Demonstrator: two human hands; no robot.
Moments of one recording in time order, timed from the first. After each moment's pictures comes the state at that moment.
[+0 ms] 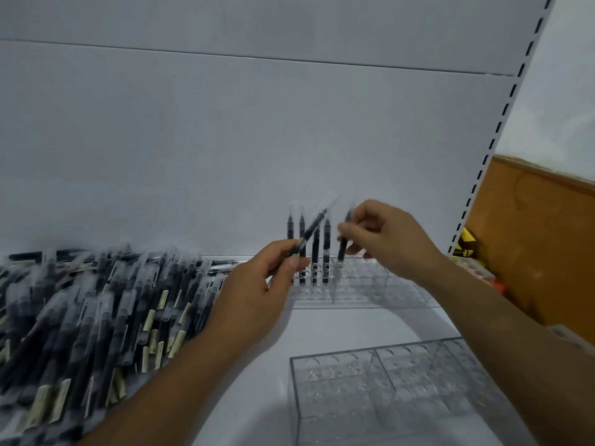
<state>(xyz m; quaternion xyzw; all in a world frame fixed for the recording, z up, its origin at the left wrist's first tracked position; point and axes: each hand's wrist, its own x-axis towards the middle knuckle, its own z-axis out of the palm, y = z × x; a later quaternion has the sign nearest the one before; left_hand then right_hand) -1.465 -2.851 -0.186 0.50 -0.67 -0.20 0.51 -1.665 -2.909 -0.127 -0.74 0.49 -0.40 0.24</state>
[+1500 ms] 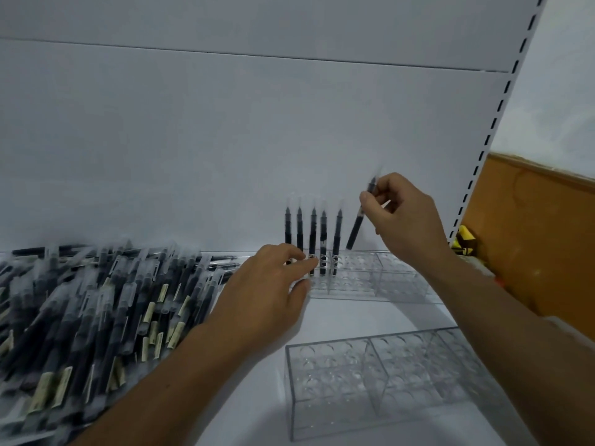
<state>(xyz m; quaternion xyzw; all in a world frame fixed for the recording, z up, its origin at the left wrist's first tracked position) -1.469 -2.850 -0.191 0.53 -0.79 0.04 0.30 -1.673 -2.914 -0.124 -0.70 0.50 -0.50 0.08</state>
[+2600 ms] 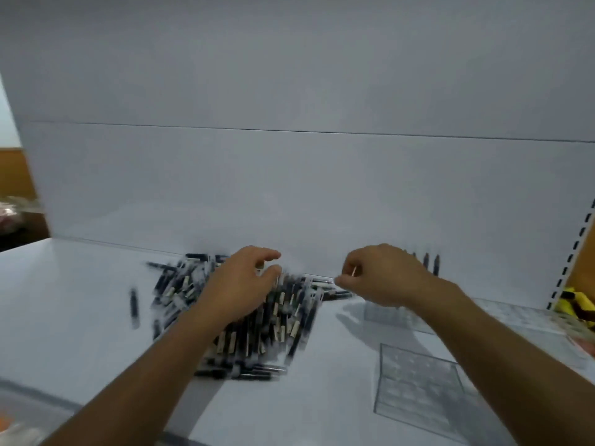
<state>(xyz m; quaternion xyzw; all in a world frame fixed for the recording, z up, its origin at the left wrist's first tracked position) -1.337 -2.772 -0.136 0.69 -0.62 -0.03 0.37 -1.554 -2.840 -0.085 -0.88 0.46 -0.08 0.02</state>
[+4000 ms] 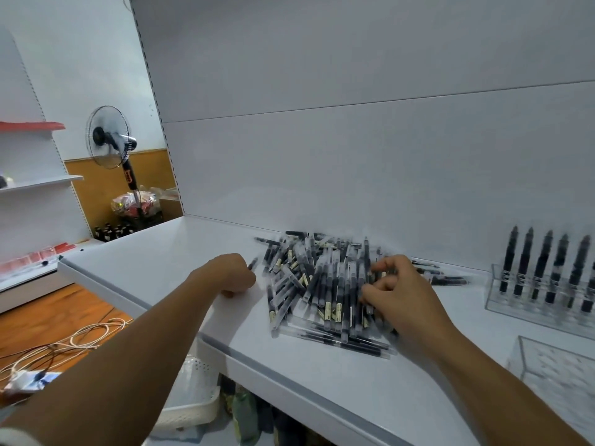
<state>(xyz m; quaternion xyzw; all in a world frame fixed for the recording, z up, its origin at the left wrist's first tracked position) -1.187 -2.705 -0.152 0.92 -0.36 -0.10 0.07 -1.459 -2.782 -0.177 -0.71 0.35 -0.35 0.50</state>
